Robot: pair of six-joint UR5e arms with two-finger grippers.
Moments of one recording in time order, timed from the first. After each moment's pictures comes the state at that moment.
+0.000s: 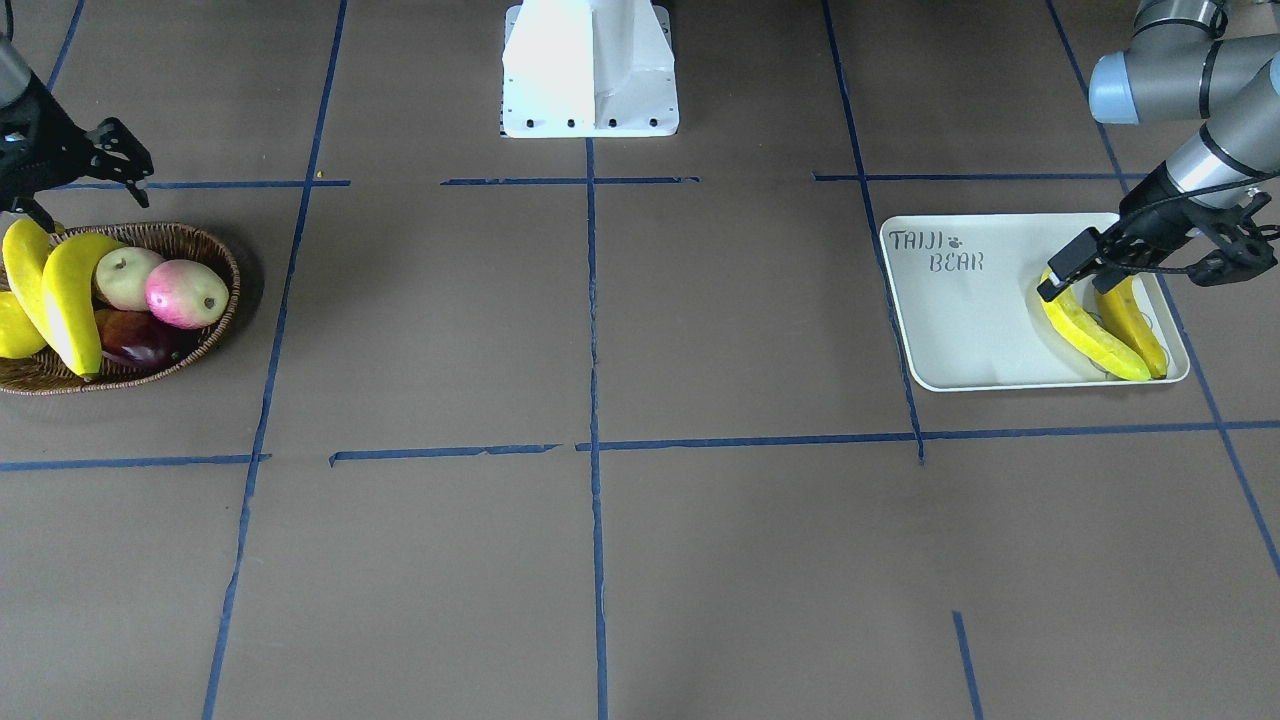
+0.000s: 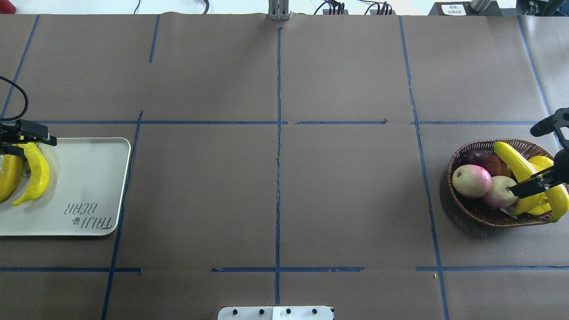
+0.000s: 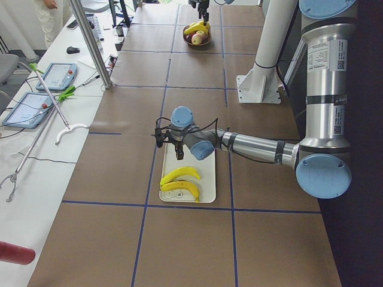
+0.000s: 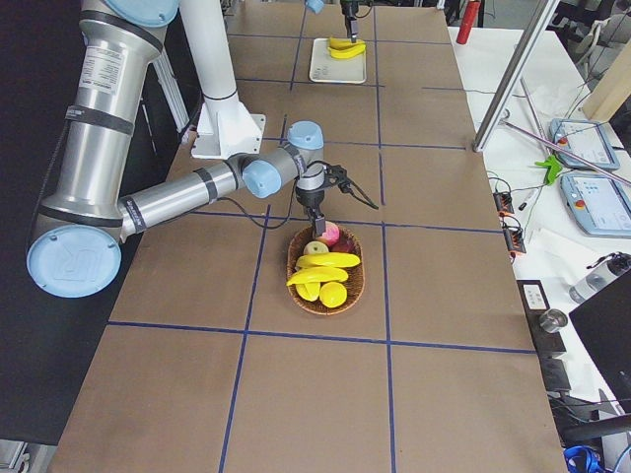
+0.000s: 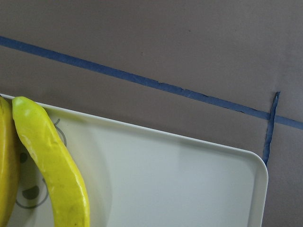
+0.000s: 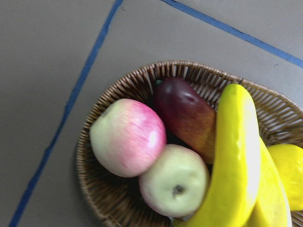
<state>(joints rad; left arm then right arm) -1.06 -1.50 -1.73 -2.27 -2.27 -1.11 0.94 -1.86 2.17 -1.38 2.07 0.35</state>
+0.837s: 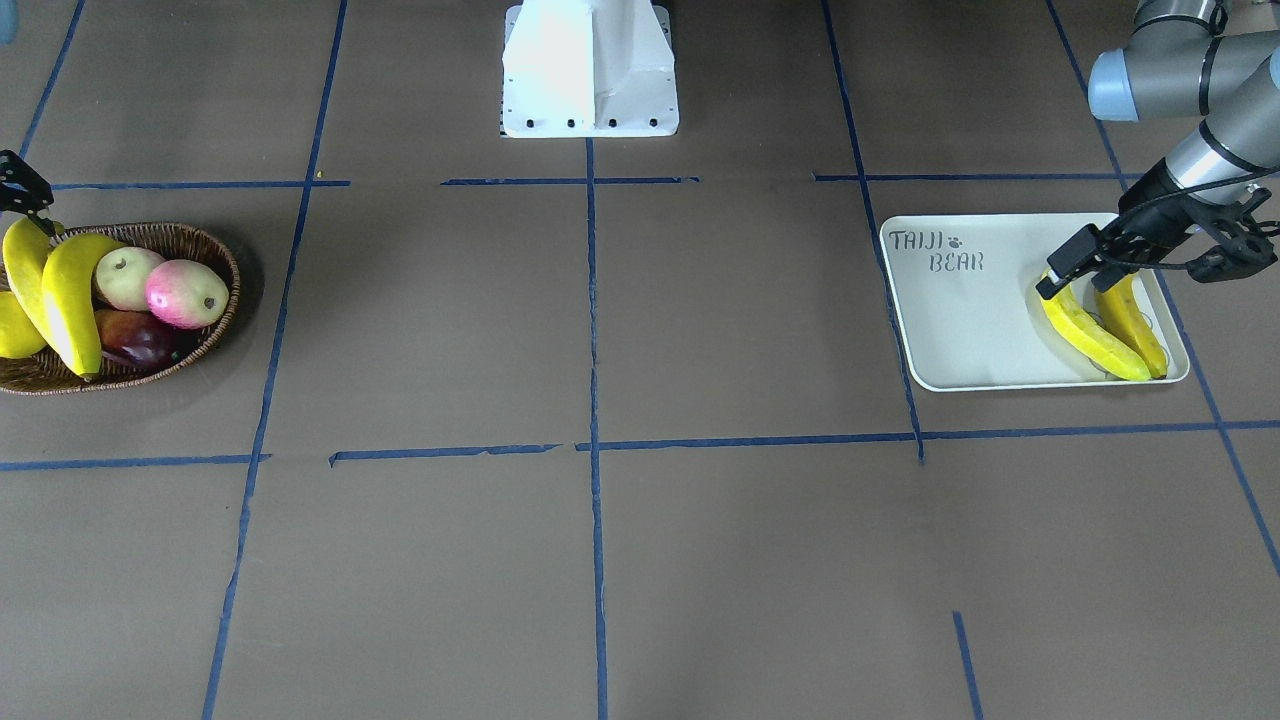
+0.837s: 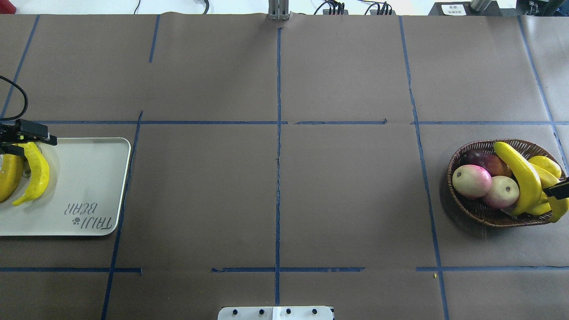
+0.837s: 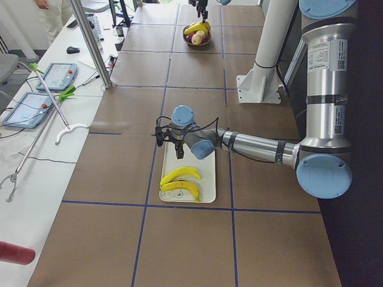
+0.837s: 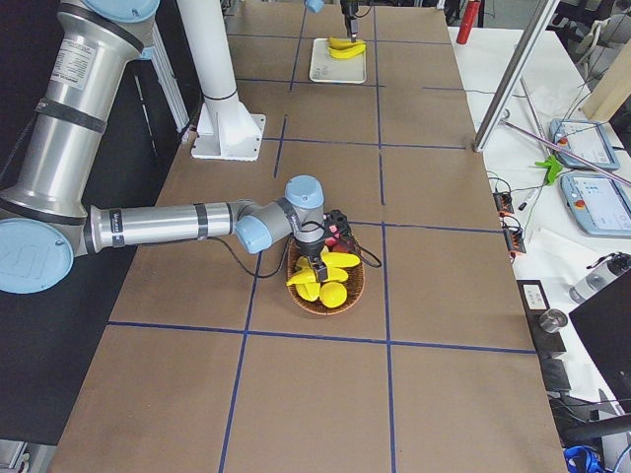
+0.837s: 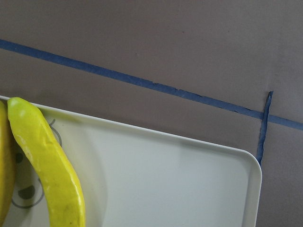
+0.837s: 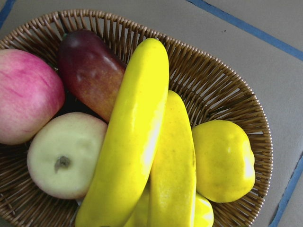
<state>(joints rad) -1.06 -1.50 -1.74 -2.27 -2.27 -1.12 1.07 -1.91 1.93 -1.11 2.16 0.23</state>
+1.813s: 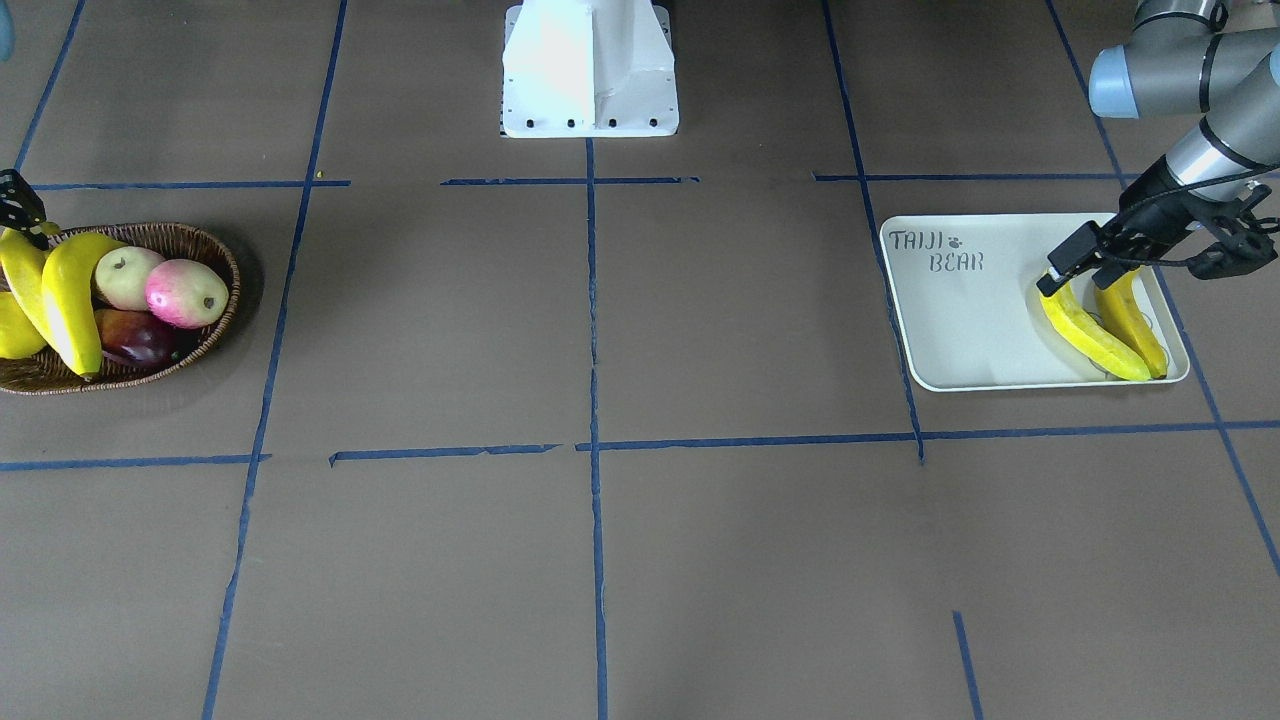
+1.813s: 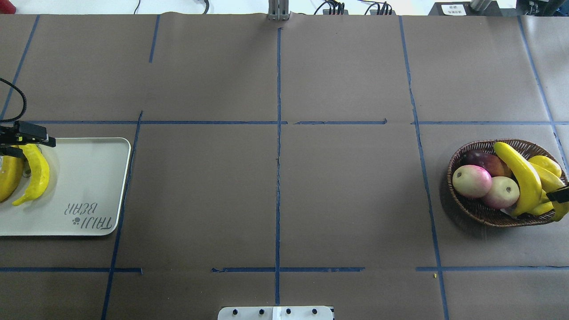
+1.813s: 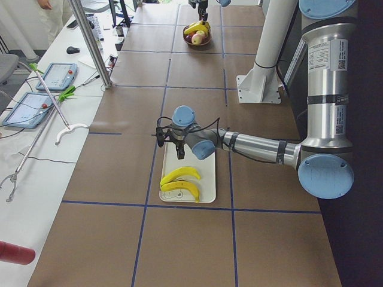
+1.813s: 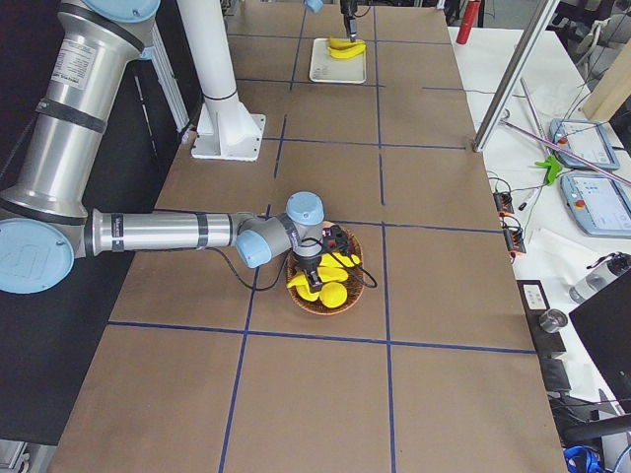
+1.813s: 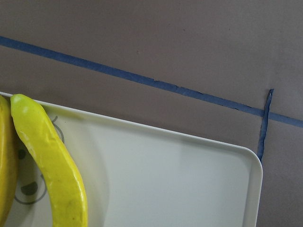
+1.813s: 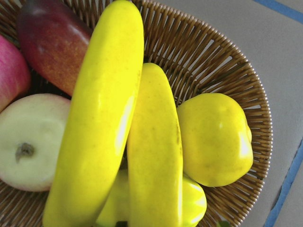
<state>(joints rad) -1.06 -1.49 -1.75 -2.27 -2.27 -1.12 1.06 -1.91 1.86 -1.09 2.18 0.25</state>
